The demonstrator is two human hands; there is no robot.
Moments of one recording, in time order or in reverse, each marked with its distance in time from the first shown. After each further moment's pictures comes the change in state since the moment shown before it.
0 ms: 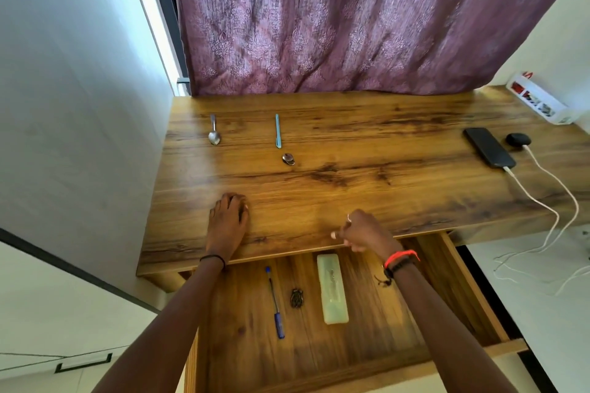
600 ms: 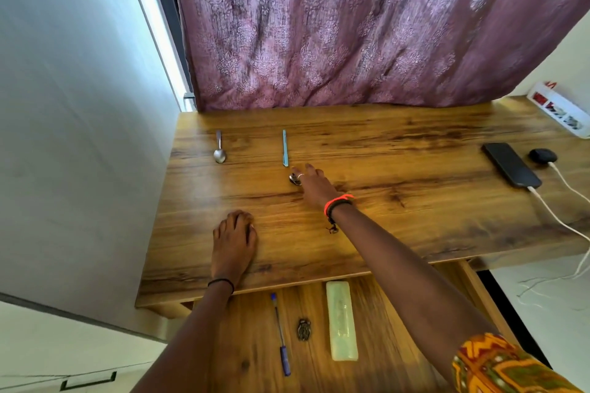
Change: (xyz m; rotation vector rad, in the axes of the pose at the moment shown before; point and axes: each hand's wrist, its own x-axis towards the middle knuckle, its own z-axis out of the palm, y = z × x) left_hand 0.011 0.003 0.009 0.071 0.045 -0.040; right_hand 0.139 -0.110 0.000 -0.464 0.206 -0.467
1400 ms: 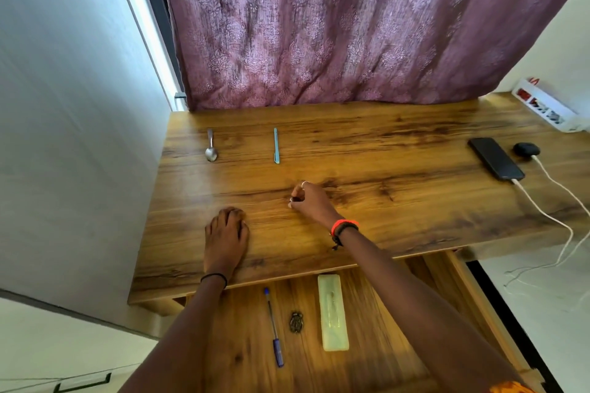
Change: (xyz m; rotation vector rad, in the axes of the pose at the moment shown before) left_hand -0.001 0.000 -0.001 -0.036 -0.005 0.002; right_hand -0.049 0.003 0.014 0.656 0.117 0.100
